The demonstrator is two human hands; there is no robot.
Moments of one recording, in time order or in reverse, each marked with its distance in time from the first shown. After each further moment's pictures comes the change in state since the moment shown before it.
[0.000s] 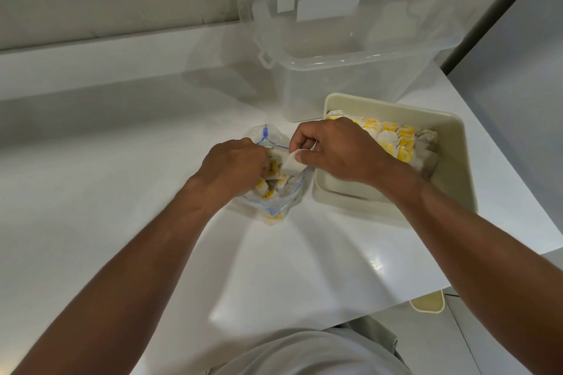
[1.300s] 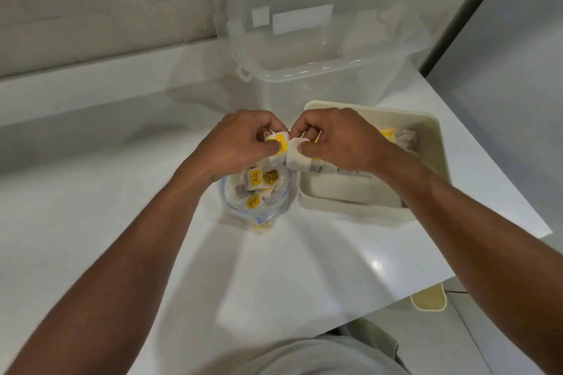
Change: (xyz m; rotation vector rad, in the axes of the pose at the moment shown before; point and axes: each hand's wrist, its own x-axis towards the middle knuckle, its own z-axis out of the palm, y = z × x) left_hand 0.015 0.022 -0.051 -0.790 0.145 0.023; right_hand -0.008 0.010 -0.032 0.012 0.059 0.104
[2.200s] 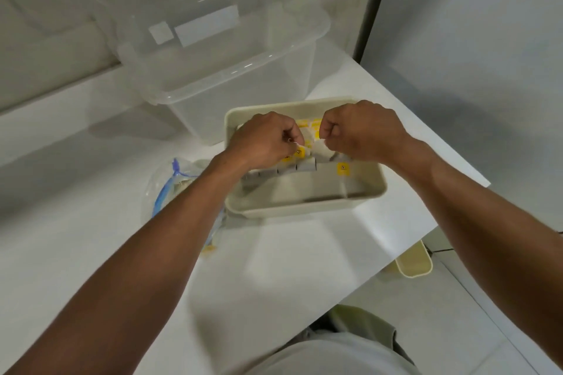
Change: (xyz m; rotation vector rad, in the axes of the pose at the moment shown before) left_hand 0.086 0.079 0.114 0.319 -0.217 0.211; right_hand -0.063 0.115 -0.058 -0.316 0.119 0.421
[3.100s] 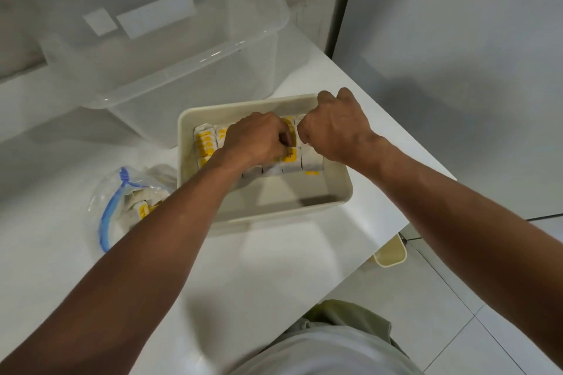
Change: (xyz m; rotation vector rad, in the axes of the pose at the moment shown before) left_hand 0.061 0.016 0.049 0.181 -0.057 -0.064; right_hand 0.026 0.033 0.024 -0.684 0.112 -0.265
